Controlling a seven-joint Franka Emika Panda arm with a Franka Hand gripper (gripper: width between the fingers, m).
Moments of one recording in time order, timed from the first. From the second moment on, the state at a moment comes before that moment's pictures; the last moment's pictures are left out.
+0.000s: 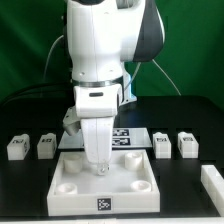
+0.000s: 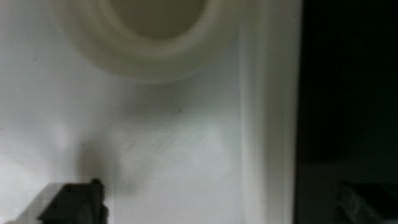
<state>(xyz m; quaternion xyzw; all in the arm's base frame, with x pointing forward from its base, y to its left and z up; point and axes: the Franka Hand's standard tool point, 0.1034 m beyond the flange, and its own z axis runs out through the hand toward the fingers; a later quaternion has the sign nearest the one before) 0.450 -0.020 0.007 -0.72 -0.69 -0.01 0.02</state>
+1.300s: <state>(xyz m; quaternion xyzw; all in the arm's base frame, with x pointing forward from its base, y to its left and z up) 0.449 -0.021 0.006 -0.73 -0.69 -0.01 0.02</state>
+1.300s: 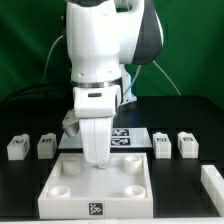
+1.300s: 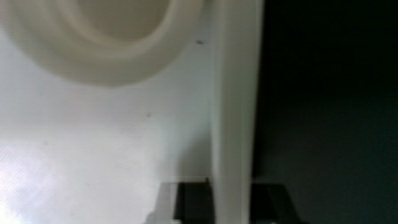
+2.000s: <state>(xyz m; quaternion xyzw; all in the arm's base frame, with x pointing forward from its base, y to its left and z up) 0.480 0.017 0.009 -0.70 -0.71 -0.03 0.01</state>
